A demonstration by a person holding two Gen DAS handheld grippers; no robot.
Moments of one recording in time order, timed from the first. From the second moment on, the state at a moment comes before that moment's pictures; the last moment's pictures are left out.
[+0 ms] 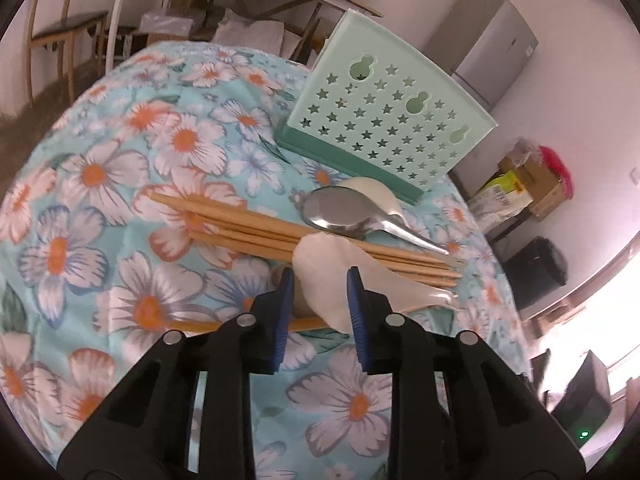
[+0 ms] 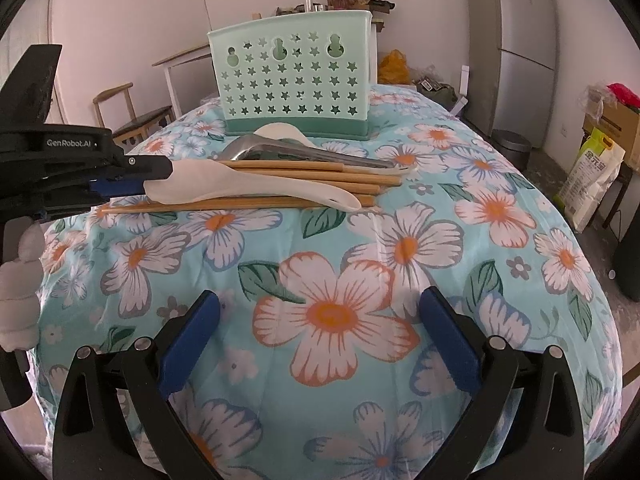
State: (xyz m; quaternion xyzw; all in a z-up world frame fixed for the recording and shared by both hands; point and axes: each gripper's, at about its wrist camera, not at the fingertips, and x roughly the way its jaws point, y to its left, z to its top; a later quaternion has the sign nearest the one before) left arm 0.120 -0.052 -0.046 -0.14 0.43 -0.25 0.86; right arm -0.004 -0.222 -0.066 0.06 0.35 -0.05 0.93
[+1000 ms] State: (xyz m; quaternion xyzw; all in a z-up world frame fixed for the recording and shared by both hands) left arm 0.084 0.063 -0.008 -0.26 0.33 -0.25 0.87; right arm -0.010 -0.221 -0.038 0.06 0.36 -0.04 0.93
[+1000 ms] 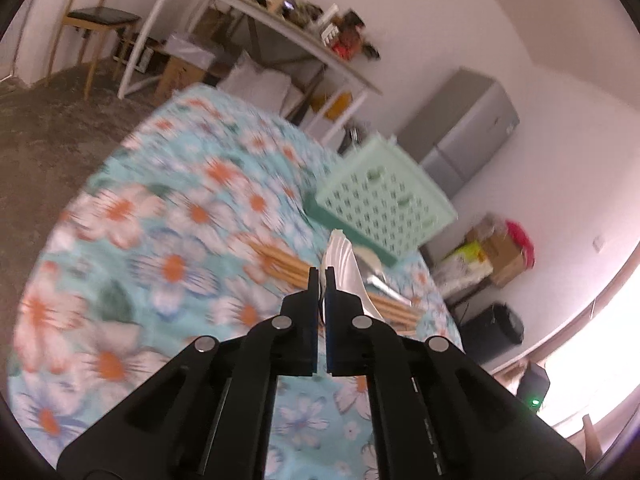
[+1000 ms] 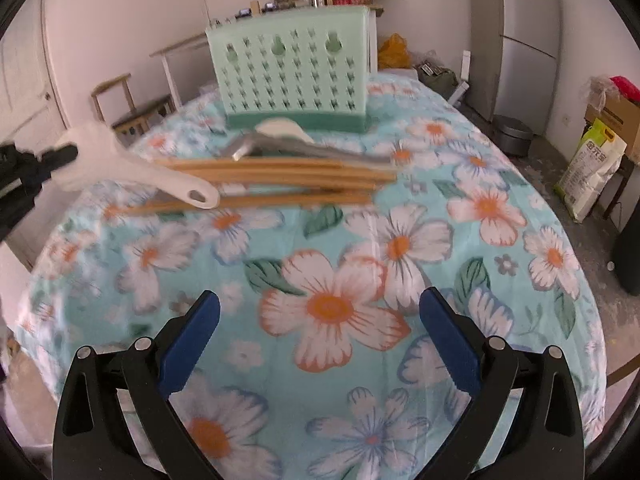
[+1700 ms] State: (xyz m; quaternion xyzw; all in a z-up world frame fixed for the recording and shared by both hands) left arm 0.106 0.139 -0.023 -0.35 0.28 -0.20 0.87; right arm 0.075 -0.137 -0.008 -0.12 0.34 0.03 0.93
